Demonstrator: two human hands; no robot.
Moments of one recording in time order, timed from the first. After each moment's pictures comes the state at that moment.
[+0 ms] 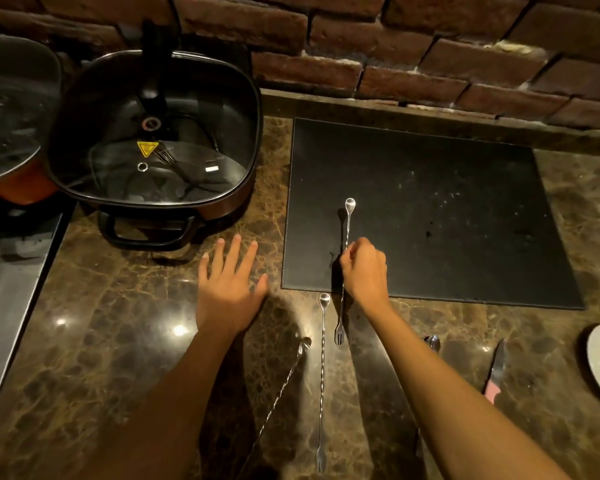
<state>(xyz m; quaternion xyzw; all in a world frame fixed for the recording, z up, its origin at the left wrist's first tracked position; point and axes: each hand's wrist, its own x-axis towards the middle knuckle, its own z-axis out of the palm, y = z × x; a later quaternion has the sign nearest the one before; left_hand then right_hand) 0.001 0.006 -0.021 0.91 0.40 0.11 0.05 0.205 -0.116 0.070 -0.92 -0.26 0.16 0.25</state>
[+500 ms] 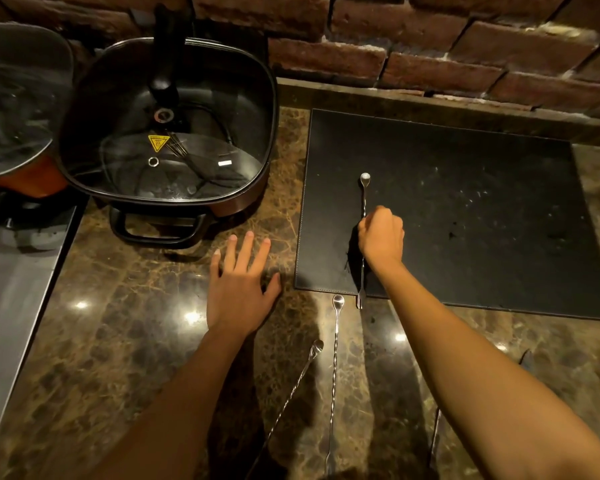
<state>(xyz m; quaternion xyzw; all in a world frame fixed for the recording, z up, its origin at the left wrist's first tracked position) 0.004 0.006 -0.011 0.91 0.41 0.04 0.08 0.247 -0.063 0.062 -0.94 -0.21 0.14 0.21</state>
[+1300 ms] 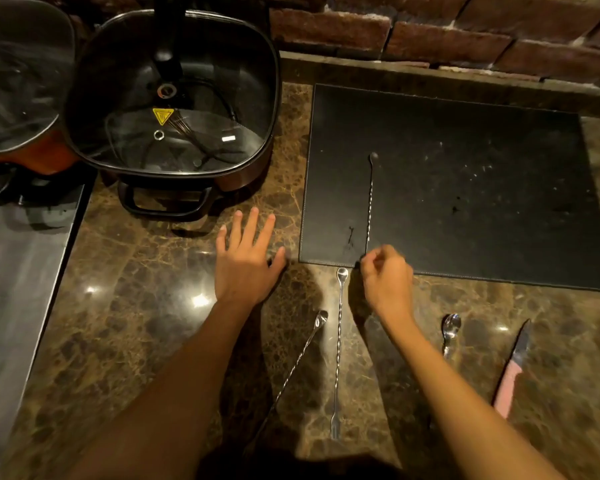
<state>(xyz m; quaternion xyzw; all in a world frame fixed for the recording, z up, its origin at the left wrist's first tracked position) 0.001 0.004 -0.014 0.91 0.39 0.11 0.05 0.170 -0.158 0.066 -0.91 -0.19 0.20 0.32</state>
